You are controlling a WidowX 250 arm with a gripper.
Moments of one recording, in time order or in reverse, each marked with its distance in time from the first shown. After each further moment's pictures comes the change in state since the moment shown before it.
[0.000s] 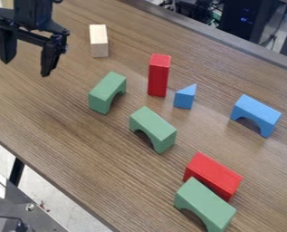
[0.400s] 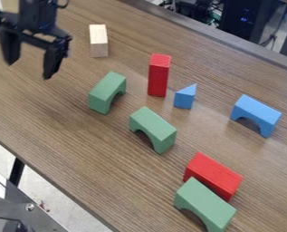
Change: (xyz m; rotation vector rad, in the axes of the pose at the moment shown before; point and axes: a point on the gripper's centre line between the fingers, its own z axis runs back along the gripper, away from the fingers) arm 0.018 -0.006 -0.004 0.027 -0.019 -0.105
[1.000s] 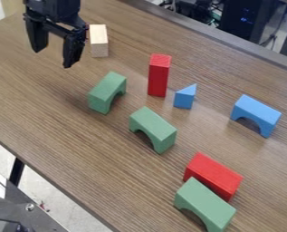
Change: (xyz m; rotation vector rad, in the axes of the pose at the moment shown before) arm 0.021 -0.018 0.006 -0.087 -0.089 -0.204
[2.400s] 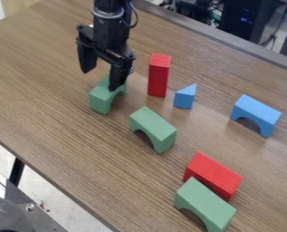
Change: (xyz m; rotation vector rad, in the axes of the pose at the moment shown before) arm 0.033 -0.059 -0.028 0.001 -0.057 -0.100
